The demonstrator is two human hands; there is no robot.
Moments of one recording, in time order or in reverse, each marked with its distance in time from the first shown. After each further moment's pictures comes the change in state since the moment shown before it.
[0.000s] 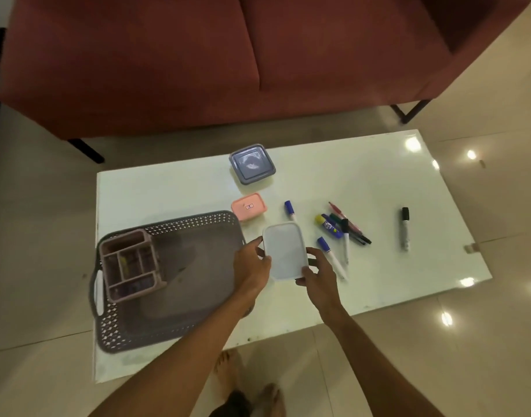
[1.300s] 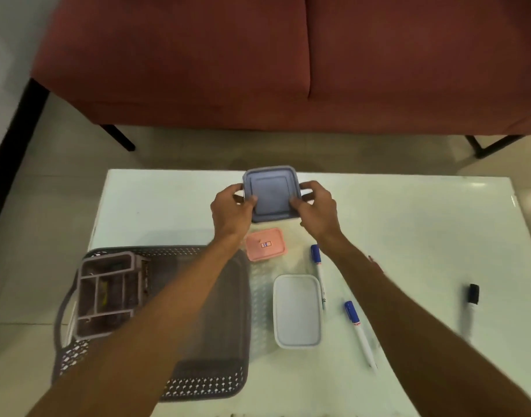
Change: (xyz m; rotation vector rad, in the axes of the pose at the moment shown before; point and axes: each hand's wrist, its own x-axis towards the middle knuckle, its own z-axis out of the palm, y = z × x) left_hand 0.192 0.047 -0.048 -0.211 0.370 -0.046; right_hand 0.211 -0.146 0.066 -0.232 -0.153 -0.314
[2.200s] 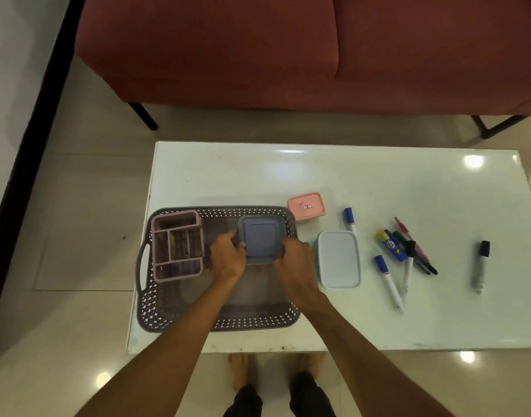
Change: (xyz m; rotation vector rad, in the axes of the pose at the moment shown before) left_hand -0.087 -0.123 -0.121 0.287 -0.092 -0.097; right_hand -0.191 -0.009 0.126 -0.427 -0.100 0.023
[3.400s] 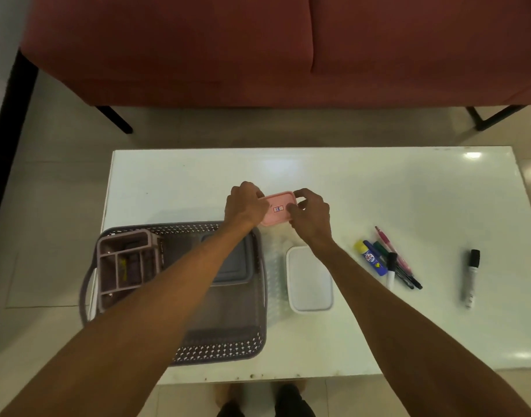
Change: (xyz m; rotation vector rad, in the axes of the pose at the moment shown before) left_hand 0.070 0.141 0.067 0.224 -0.159 0.136; right_hand 0.134 0.058 -0.077 0.349 0.088 0.084
